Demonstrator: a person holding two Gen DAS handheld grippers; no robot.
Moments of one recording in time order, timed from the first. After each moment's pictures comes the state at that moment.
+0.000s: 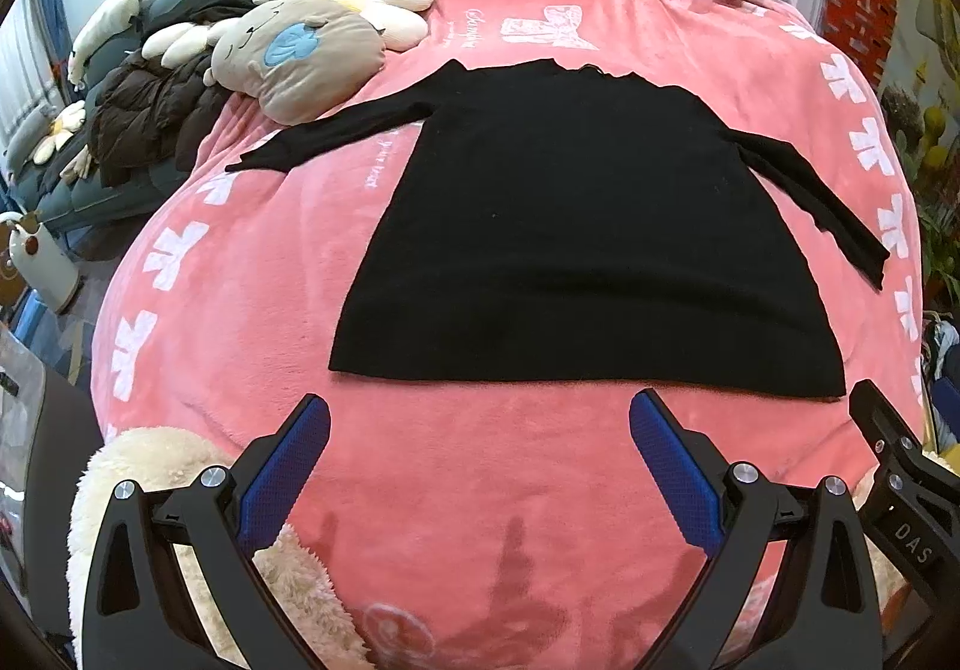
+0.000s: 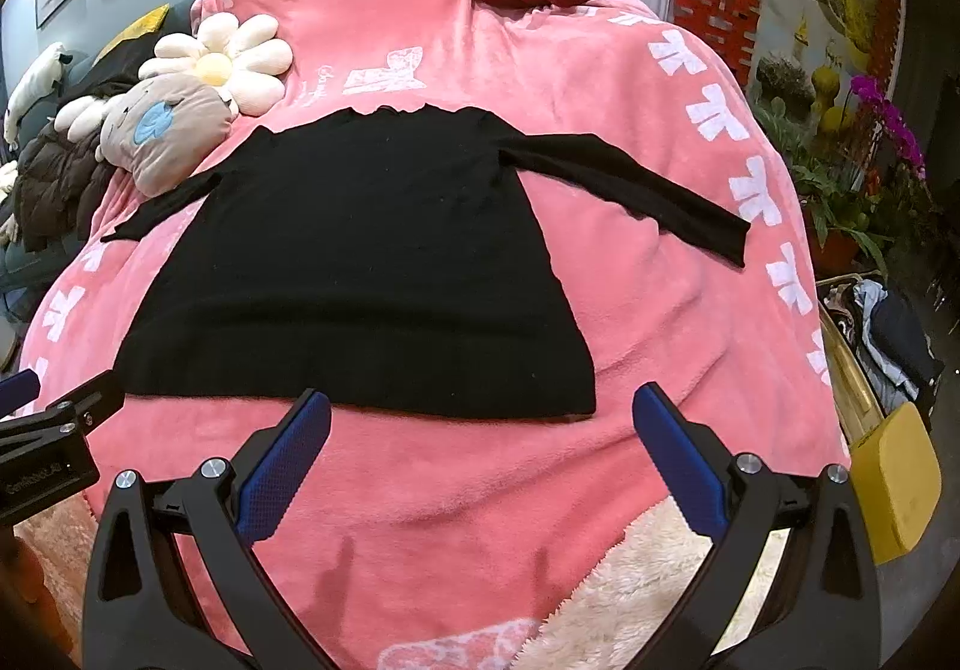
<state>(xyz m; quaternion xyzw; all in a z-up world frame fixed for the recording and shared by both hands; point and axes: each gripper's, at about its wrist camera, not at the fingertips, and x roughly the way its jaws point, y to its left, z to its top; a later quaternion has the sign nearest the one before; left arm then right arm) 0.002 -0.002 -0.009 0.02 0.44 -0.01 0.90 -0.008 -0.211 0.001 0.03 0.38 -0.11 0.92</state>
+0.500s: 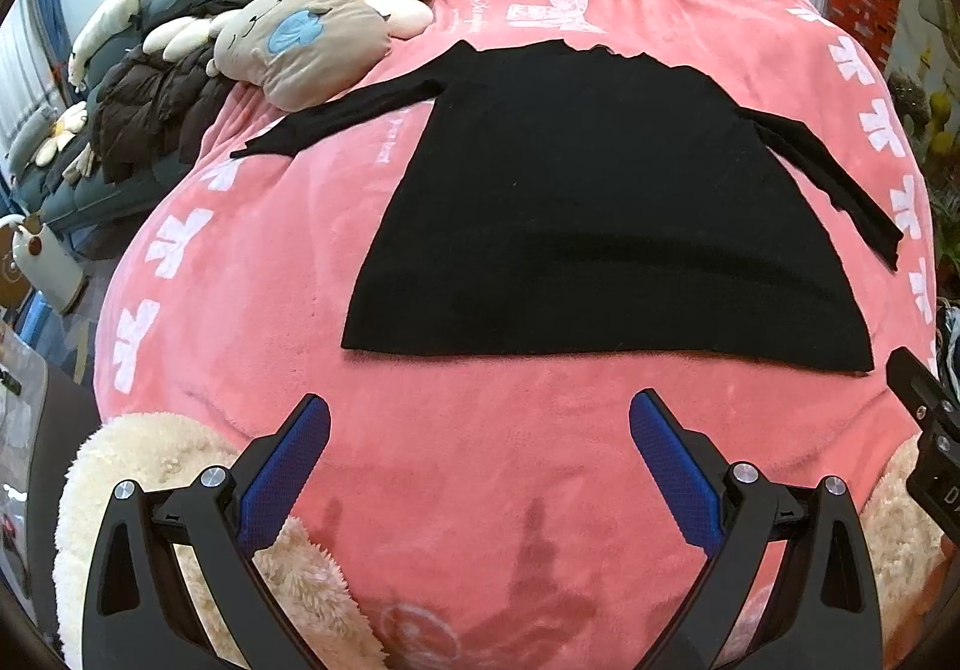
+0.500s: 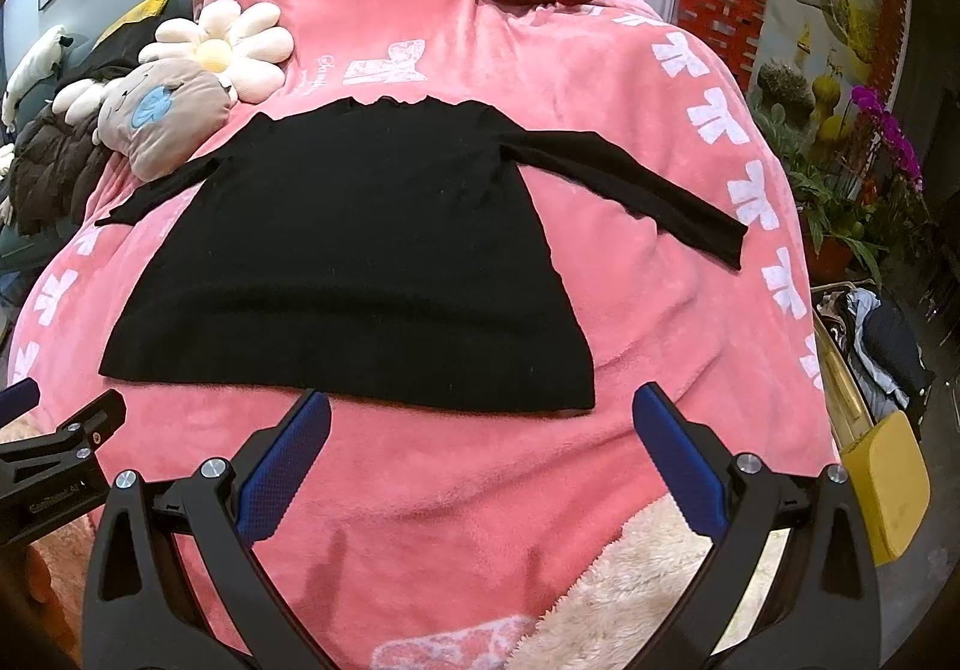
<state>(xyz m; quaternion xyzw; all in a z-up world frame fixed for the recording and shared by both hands) 0.000 0.009 -0.030 0.03 0.45 -0.01 0.89 -0.008 -0.206 -0.004 0.02 0.38 -0.11 0.92</state>
